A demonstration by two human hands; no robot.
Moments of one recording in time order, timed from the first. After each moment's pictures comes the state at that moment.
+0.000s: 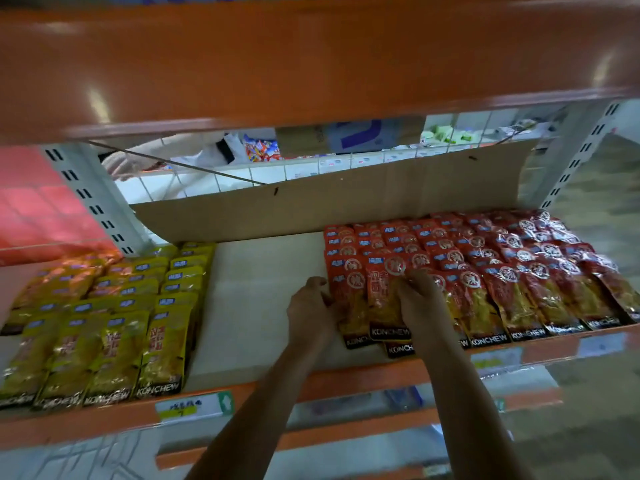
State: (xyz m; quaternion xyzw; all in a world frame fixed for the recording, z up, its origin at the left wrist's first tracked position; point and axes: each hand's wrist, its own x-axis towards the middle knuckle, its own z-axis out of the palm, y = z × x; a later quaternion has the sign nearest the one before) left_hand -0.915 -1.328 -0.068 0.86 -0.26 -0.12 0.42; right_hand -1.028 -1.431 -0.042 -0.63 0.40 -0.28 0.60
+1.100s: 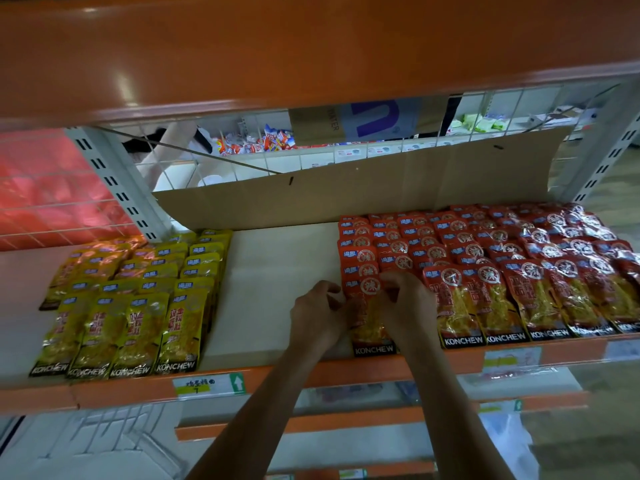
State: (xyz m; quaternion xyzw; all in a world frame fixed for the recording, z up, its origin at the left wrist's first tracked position) left_hand -0.922 -1.308 -0.067 0.88 -0.26 -0.16 0.36; right_hand -1.015 -1.413 -0.058 -0.83 0.38 -0.23 0.35
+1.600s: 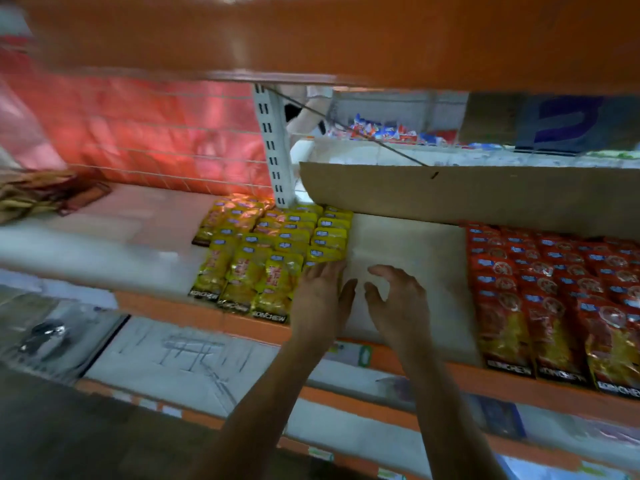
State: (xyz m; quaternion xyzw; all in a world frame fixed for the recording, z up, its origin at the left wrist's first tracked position) left_hand -0.846 -1.148 -0.064 0.91 -0.27 0.09 0.31; right_hand -0.910 -1.258 -0.047 -0.90 0.22 -0.18 0.33
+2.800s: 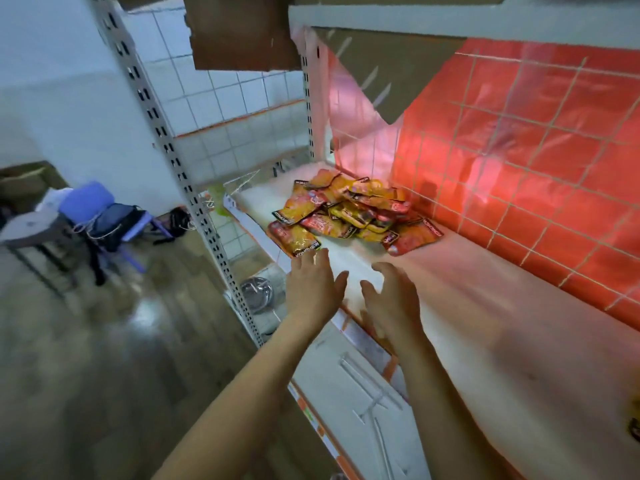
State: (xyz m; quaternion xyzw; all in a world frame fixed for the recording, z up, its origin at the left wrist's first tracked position) left_hand -0.512 -0.616 -0.074 0.97 0.10 0.12 0.16; right_hand -0.507 -0.749 -0.071 -0.91 -0.03 -0.04 0.41
